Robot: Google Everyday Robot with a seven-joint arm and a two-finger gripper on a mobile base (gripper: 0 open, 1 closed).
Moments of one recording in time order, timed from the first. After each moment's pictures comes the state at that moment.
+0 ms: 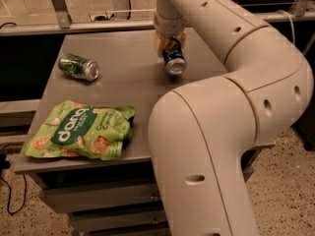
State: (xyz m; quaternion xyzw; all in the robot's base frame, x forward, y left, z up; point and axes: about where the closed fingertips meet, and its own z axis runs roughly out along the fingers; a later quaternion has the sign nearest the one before) arm 0.772 -0.065 0.870 -0.19 0.97 -0.03 0.16
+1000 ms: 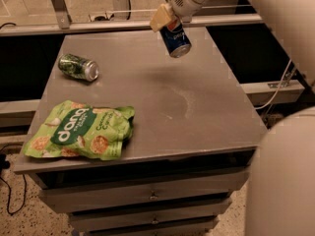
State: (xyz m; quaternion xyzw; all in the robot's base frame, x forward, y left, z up) arm 0.742 -0.044 0.975 -0.35 0.86 0.12 0.36
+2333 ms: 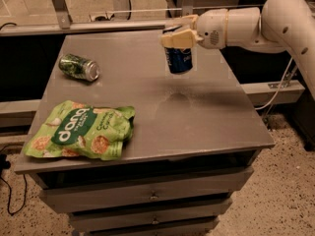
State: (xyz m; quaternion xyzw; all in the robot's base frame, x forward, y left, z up) arm 0.672 -0.055 0.973 -0.45 0.63 0.34 0.54
